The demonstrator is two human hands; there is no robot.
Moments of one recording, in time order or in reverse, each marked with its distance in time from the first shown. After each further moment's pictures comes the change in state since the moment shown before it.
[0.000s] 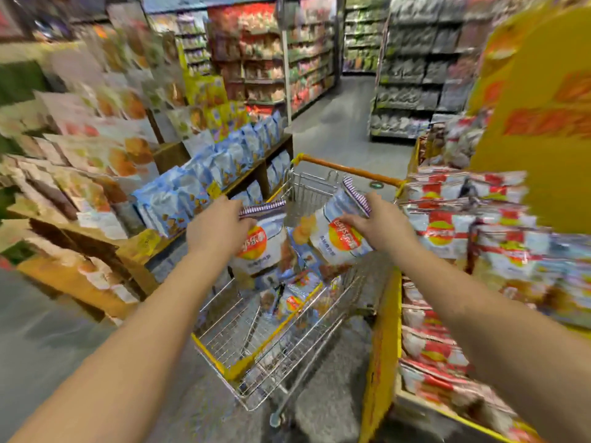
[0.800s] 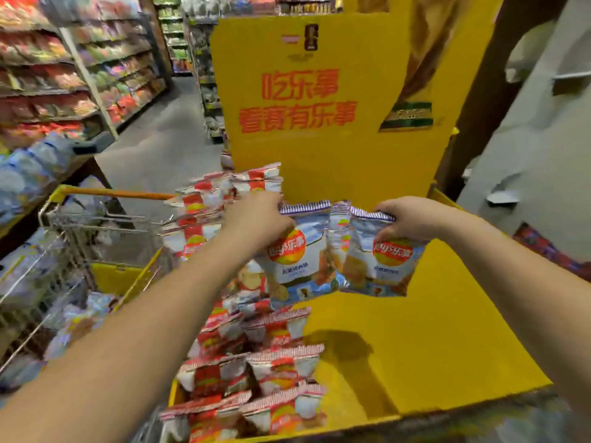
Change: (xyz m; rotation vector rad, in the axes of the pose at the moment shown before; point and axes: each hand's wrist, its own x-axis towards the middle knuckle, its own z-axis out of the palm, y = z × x) left_hand -0.048 0.541 0.046 -0.202 -0.282 0.650; right_hand -0.120 0.412 -0.339 -0.510 -0.294 0.309
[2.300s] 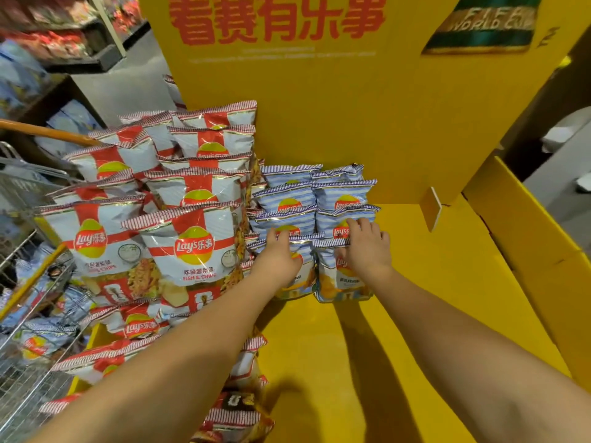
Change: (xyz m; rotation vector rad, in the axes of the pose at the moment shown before) left_hand 0.155 0.030 0.319 -0.358 -0.388 -0.379; right_hand 0.224 0.103 0.268 0.016 0.115 0.158
